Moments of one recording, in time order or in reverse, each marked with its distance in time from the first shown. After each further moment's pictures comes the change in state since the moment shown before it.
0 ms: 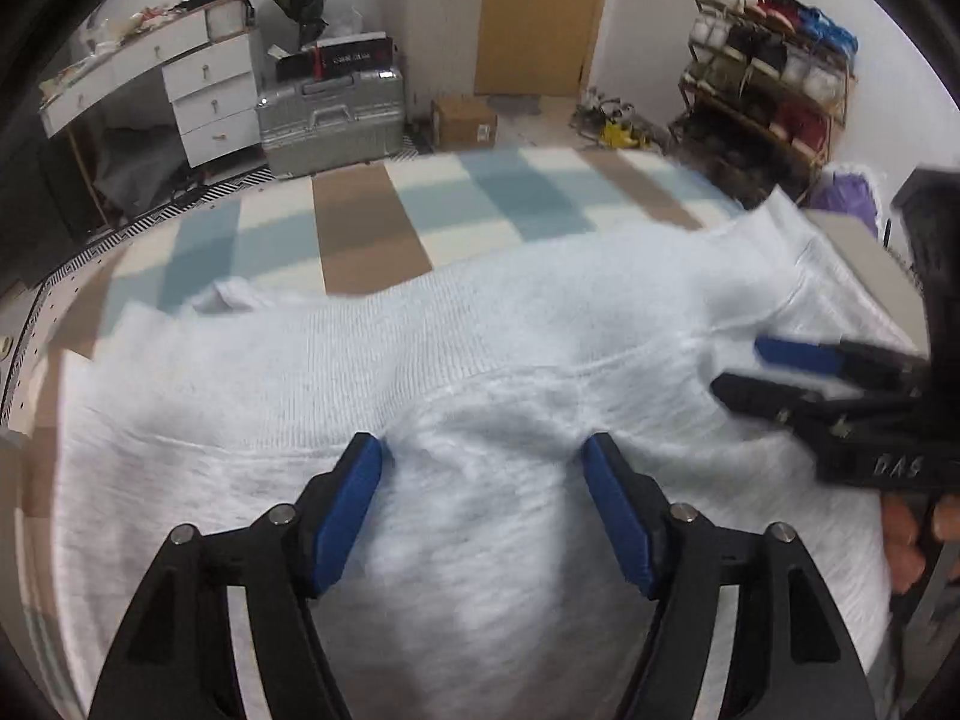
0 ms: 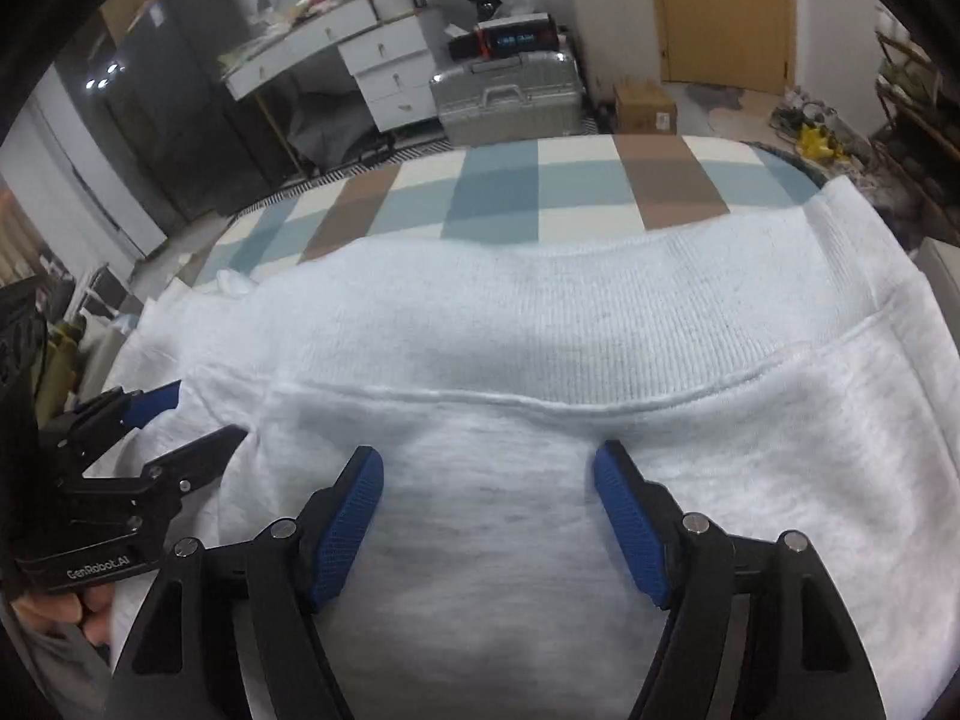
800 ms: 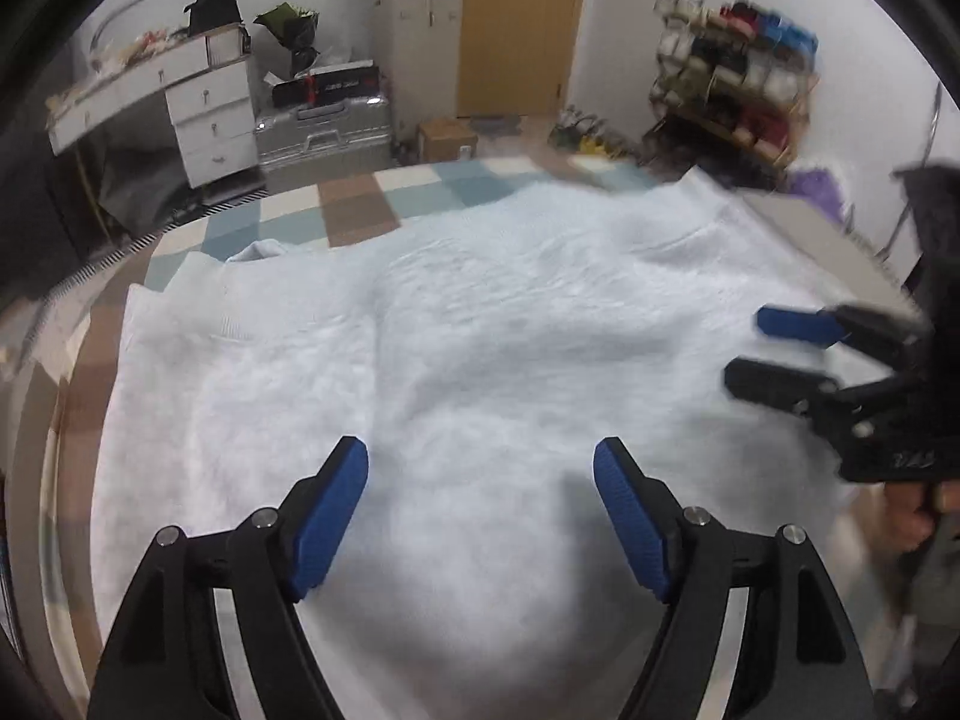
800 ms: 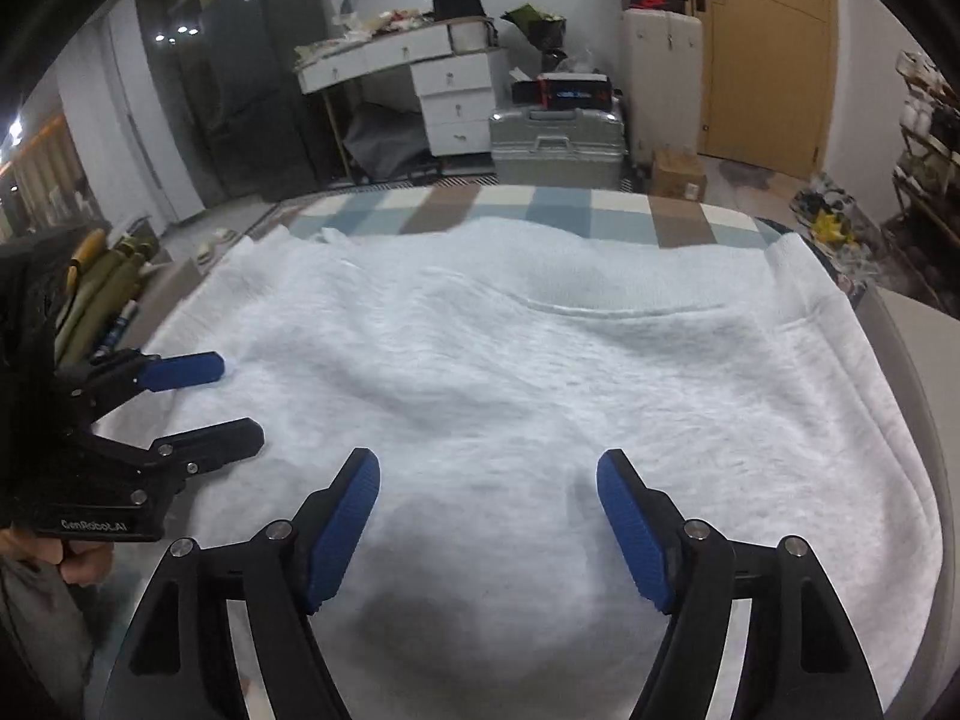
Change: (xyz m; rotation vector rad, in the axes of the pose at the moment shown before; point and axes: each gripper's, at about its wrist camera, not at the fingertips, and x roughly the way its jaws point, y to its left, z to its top) left arm -0.081 -0.024 -0.048 0.027 -0.094 -0.052; right arm -0.075 0.045 -0.043 -0.135 -0.078 0.028
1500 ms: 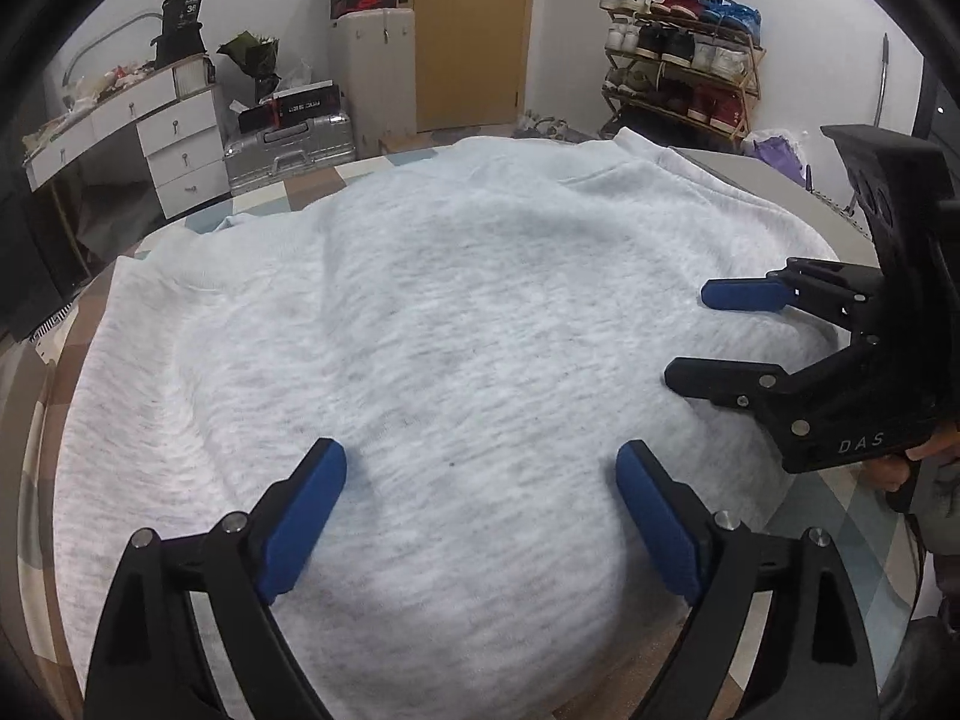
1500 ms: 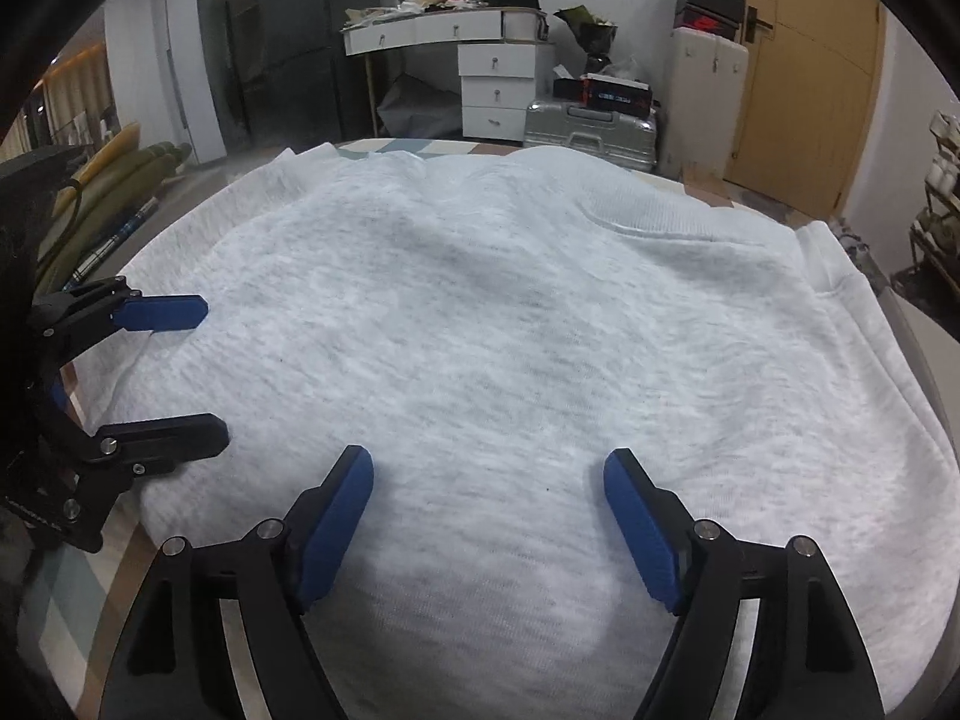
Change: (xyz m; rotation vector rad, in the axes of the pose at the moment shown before) left arm 0.015 -0.007 -0.044 0.101 -0.007 0.008; right arm 0.017 0.022 -0.044 -0.146 0.024 -0.026
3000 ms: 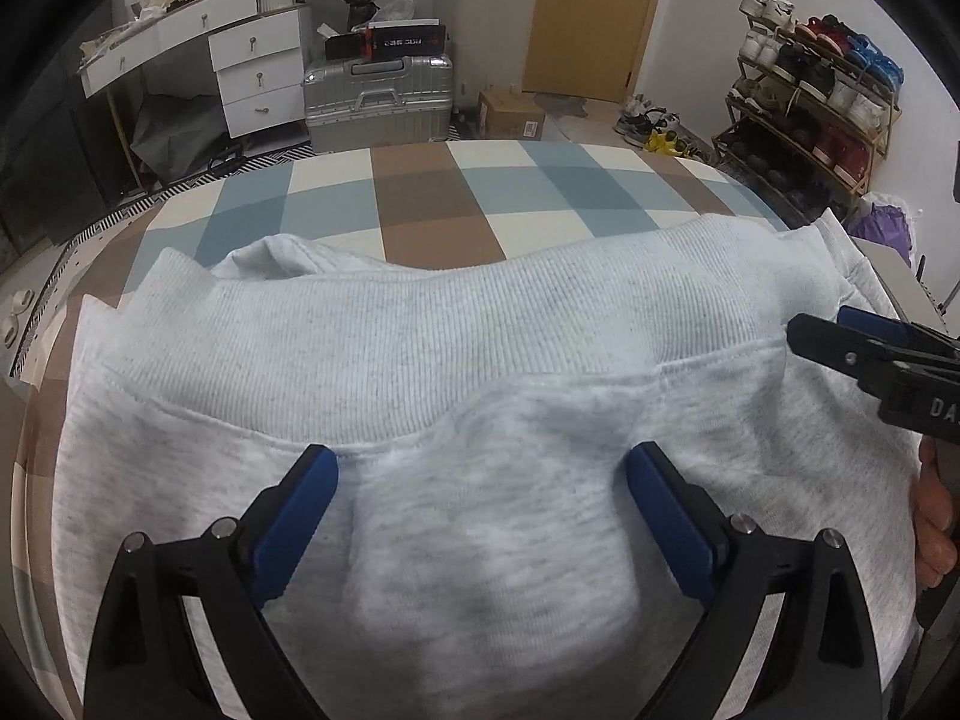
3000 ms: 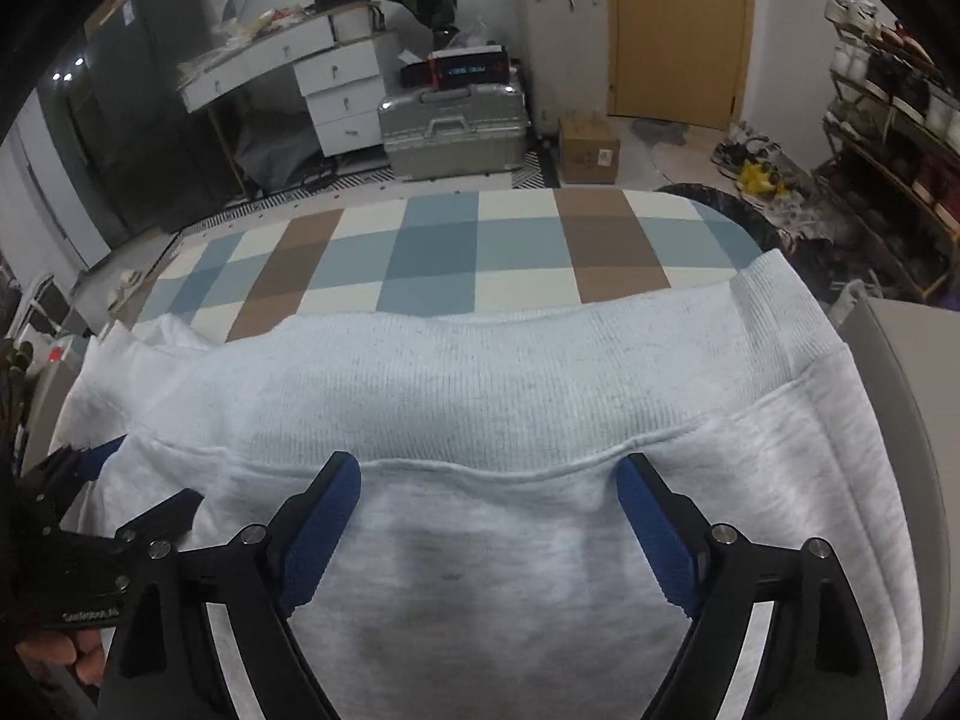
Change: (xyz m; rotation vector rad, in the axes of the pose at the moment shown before) left arm 0.082 0.062 0.084 -0.219 0.106 0.111; right arm 0.064 -0.082 0.097 0.309 0.065 -0.180
